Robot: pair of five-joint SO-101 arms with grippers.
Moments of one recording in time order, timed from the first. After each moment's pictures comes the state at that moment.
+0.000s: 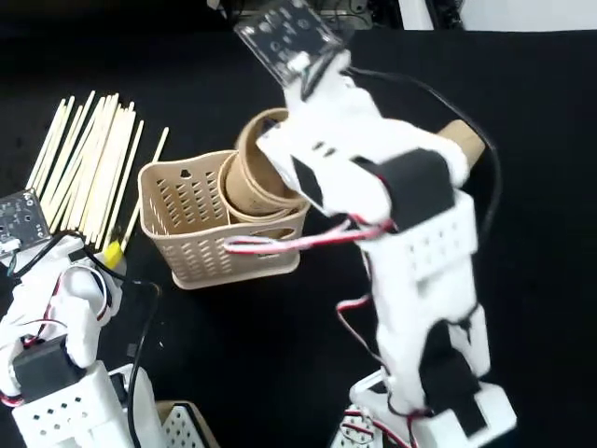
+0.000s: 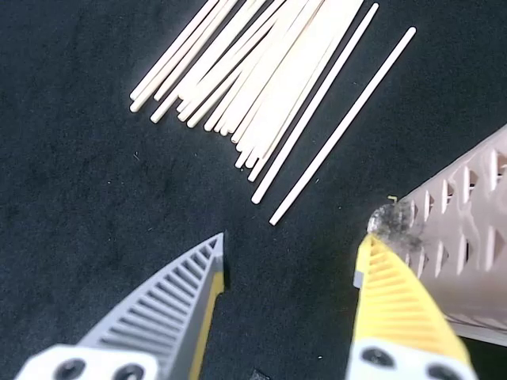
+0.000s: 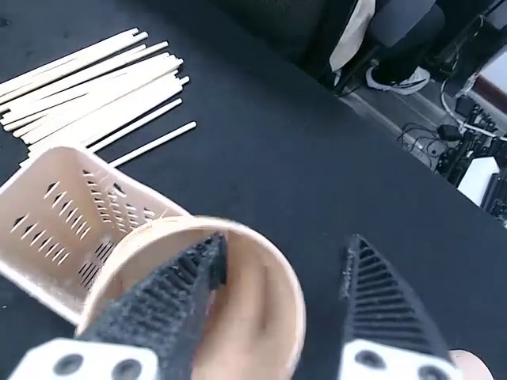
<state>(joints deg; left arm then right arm) -29.2 -78.2 56.9 76.2 -0.5 -27.0 -11.7 -29.2 89.1 16.7</state>
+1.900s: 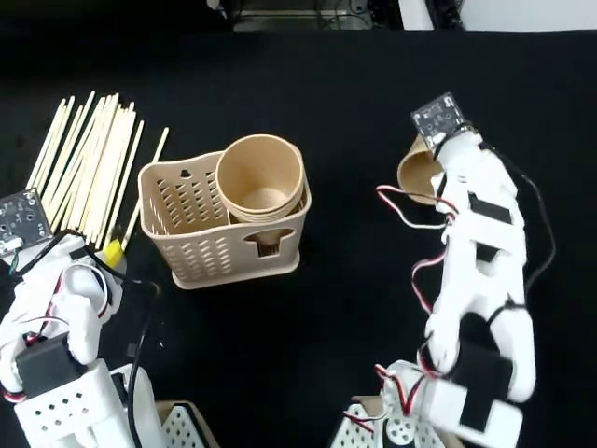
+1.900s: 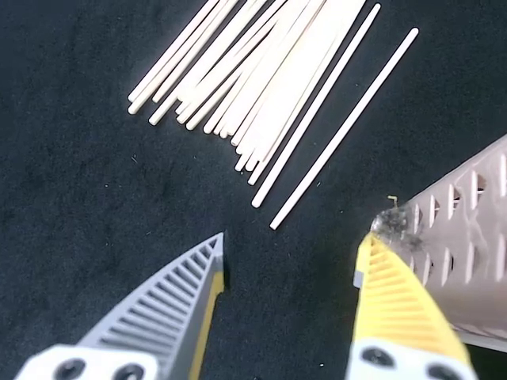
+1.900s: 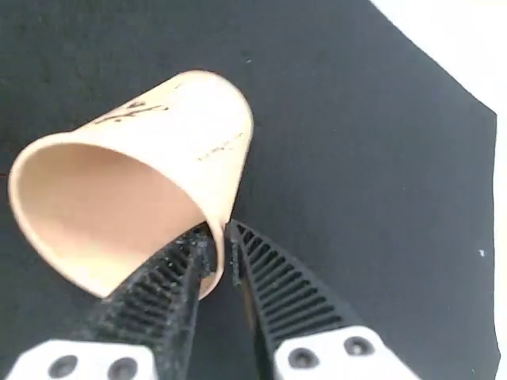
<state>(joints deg) -29.2 -78.2 59.1 73.7 -0.5 20.0 -12.0 42.3 17.5 48.1</state>
